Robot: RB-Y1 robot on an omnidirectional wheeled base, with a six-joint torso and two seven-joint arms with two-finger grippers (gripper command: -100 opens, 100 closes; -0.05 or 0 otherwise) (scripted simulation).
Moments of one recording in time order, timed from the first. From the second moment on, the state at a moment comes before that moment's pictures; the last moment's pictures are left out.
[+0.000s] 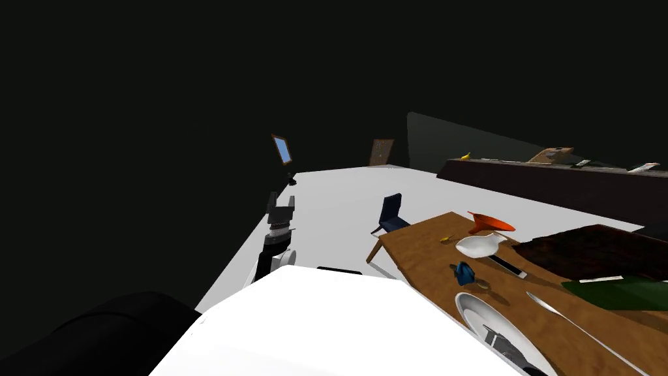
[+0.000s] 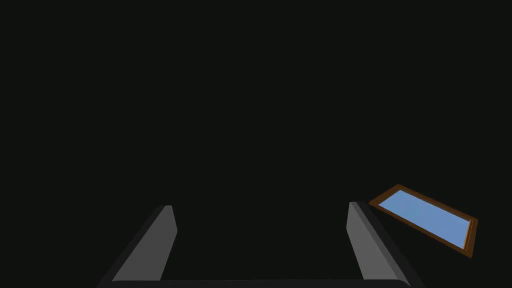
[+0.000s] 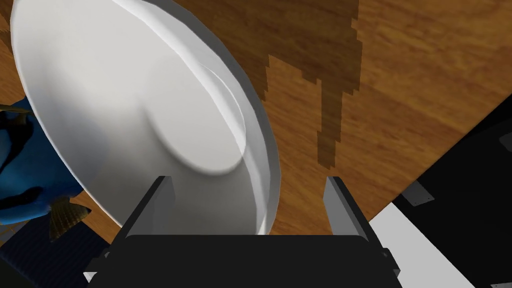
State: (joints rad) left arm 0.52 -0.03 -0.02 -2.30 0.00 -0.55 0.16; right arm 0.47 -0.97 0.46 -0.96 1.02 -0.02 0.39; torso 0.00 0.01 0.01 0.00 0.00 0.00
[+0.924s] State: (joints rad) left arm 0.52 -0.03 -0.02 -2.30 0.00 -0.55 0.16; right arm 0.49 -0.98 0.49 -0.96 0.97 0.03 0.36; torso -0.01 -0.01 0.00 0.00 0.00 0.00
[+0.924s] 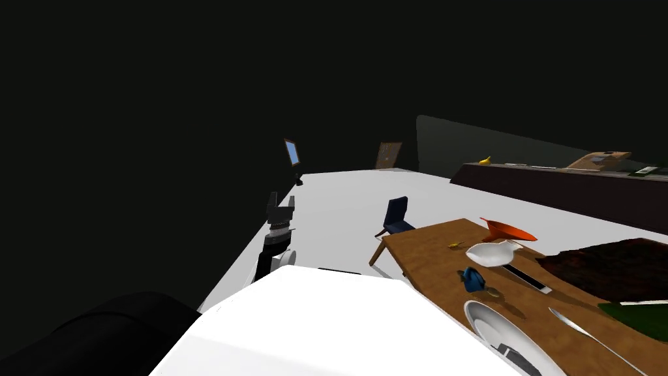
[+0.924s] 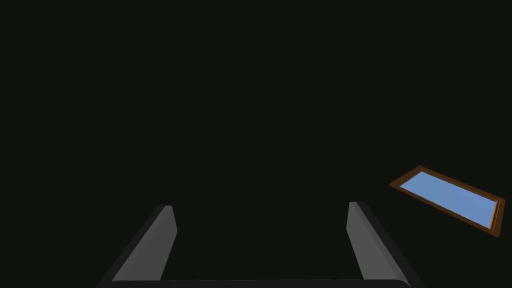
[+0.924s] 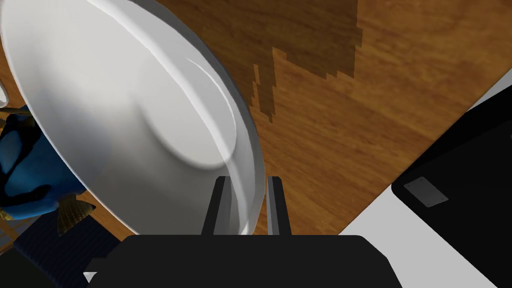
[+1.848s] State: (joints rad) left arm 0.52 -0.03 -0.02 -2.30 0.00 -0.55 0.16; right arm 0.33 -1.03 0.53 -1.03 1.16 -0.10 0.46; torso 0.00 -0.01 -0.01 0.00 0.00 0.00
